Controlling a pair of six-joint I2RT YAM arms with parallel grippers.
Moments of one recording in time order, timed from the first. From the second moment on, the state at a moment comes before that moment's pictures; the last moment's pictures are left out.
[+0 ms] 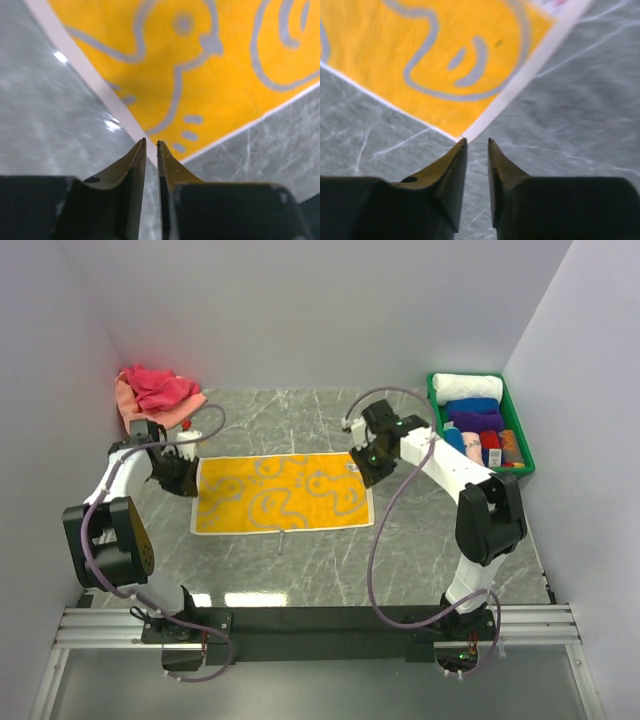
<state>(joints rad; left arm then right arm) 0.22 1.58 1.15 -0.80 0.43 0.58 0.43 1.78 1.45 -0.87 -0.14 -0.17</state>
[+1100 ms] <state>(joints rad) 0.22 1.63 0.94 -0.73 0.29 0.58 0.59 1.88 1.23 -0.81 -0.02 -0.16</state>
